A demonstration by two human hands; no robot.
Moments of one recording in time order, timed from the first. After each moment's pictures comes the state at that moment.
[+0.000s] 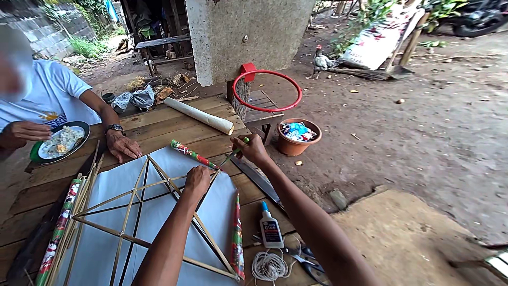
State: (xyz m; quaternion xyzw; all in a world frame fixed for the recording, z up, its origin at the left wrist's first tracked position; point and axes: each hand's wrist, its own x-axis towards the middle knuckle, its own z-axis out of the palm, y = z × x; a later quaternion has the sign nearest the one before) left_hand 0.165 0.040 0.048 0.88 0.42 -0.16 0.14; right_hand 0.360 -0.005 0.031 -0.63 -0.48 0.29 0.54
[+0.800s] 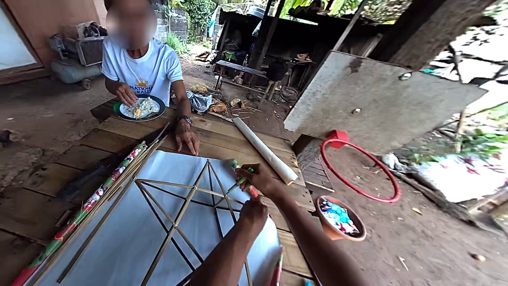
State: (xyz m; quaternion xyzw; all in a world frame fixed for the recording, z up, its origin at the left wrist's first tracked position) left_hand 0.150 0.041 0.032 0.86 0.40 0.04 0.32; right_hand 0.223 0.096 0.086 -0.57 -0.60 0.47 0.31
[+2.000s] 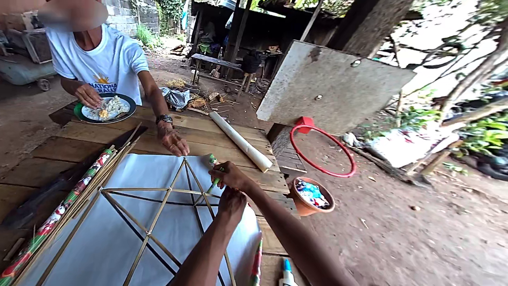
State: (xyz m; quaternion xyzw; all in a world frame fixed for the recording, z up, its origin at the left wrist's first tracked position) left_hand 0.155 0.038 0.024 0.89 0.41 0.09 0.17; right_hand 0.230 0.101 0.069 -0.56 -0.66 0.44 0.23
